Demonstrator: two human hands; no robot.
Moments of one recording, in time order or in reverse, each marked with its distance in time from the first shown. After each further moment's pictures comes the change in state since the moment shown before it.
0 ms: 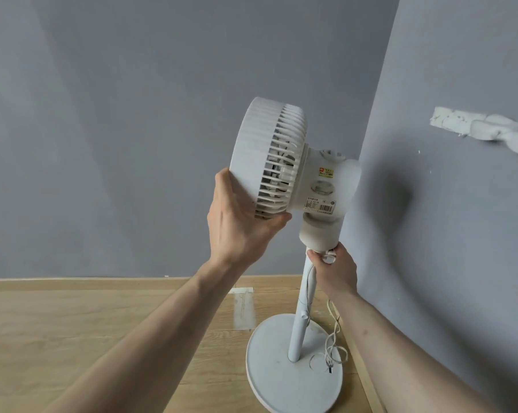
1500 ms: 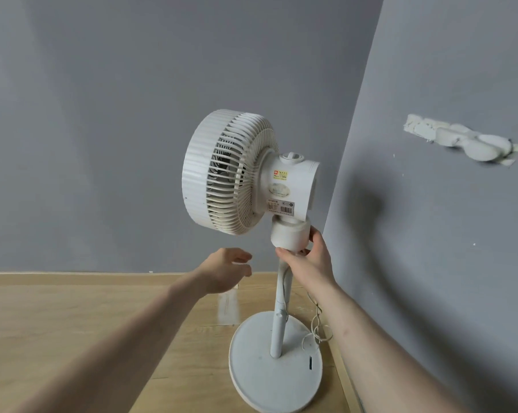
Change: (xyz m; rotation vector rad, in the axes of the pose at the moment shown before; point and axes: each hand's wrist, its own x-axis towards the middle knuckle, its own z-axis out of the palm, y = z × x) left_hand -0.037 -0.071 0.012 0.169 -0.889 -0.481; right_hand -0.027 -0.033 -0.024 0.184 -0.165 -0.020
